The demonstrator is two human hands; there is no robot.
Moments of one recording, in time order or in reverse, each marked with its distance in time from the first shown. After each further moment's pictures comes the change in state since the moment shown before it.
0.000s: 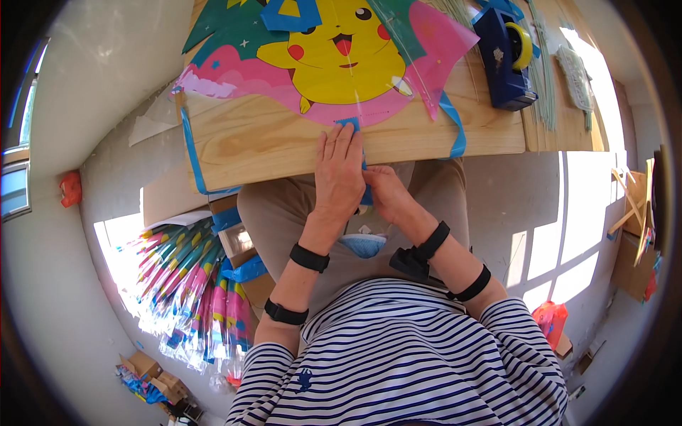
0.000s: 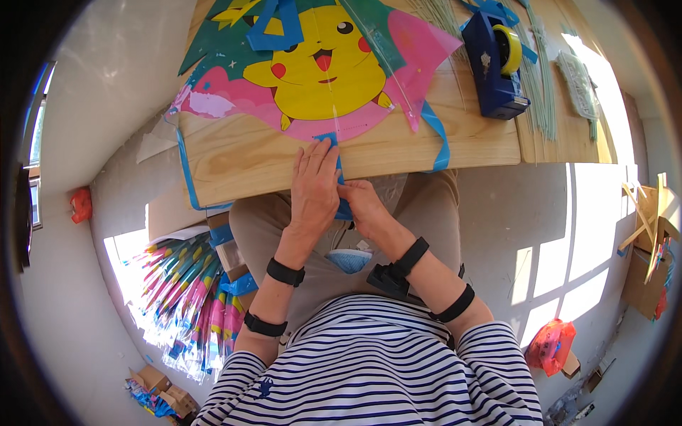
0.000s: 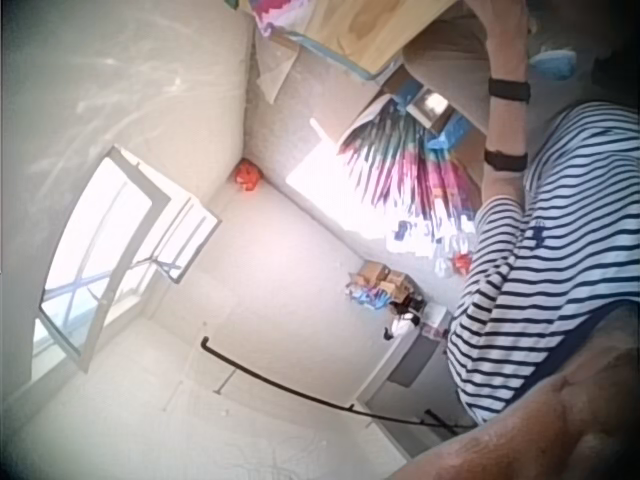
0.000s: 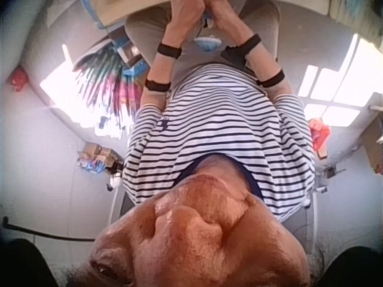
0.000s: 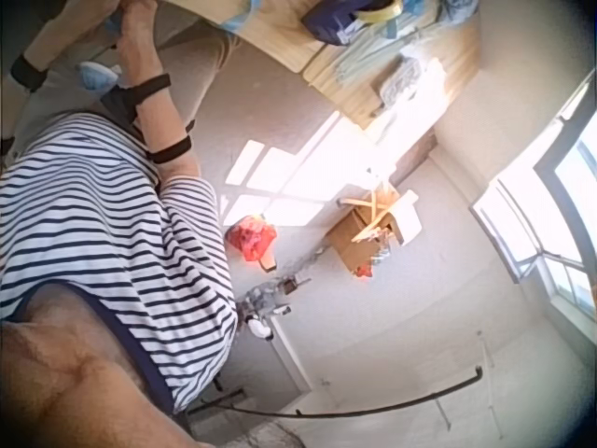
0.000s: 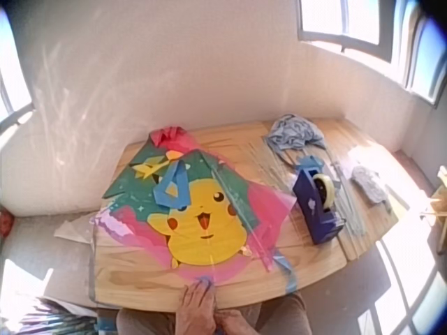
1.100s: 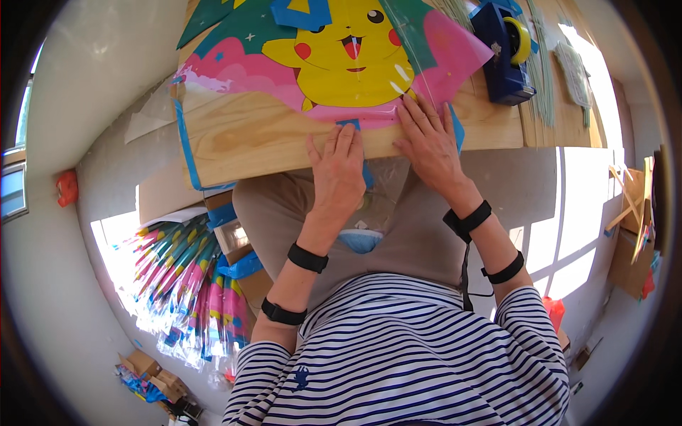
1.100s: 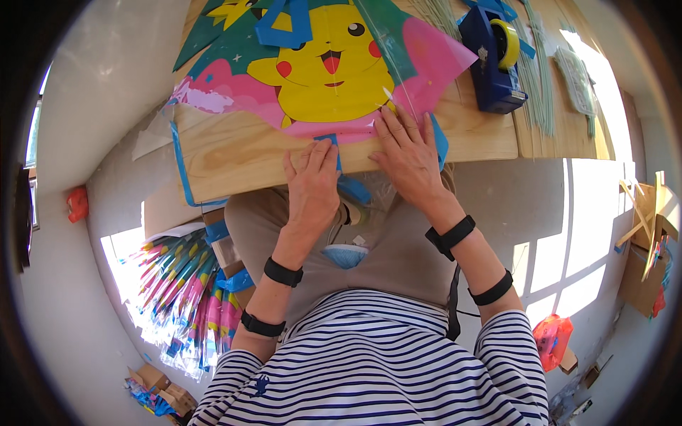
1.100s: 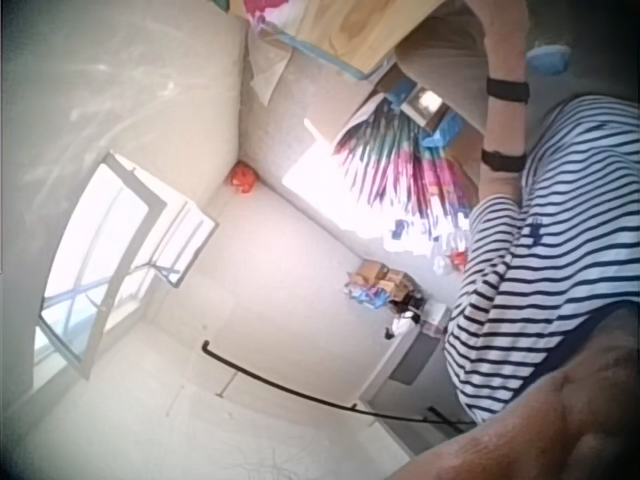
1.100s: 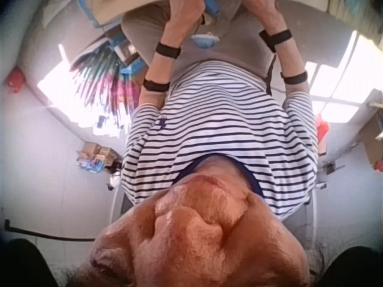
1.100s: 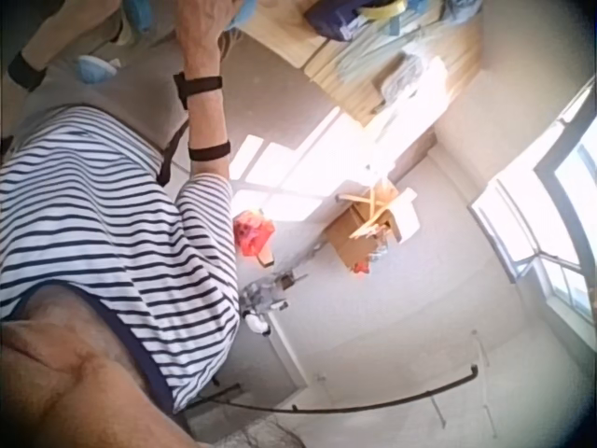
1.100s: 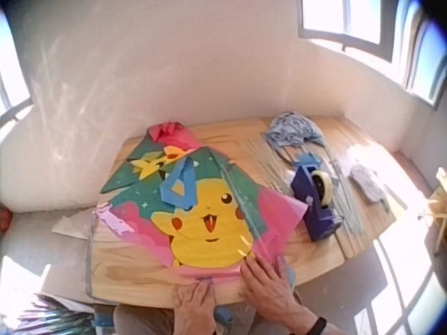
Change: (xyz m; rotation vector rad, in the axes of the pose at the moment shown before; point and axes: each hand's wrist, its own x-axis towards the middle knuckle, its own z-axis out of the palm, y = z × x) left_hand -0.005 0.011 -0.004 0.210 -0.110 -0.023; right_hand -0.028 -0.095 -0.047 -1.978 0.330 -1.050
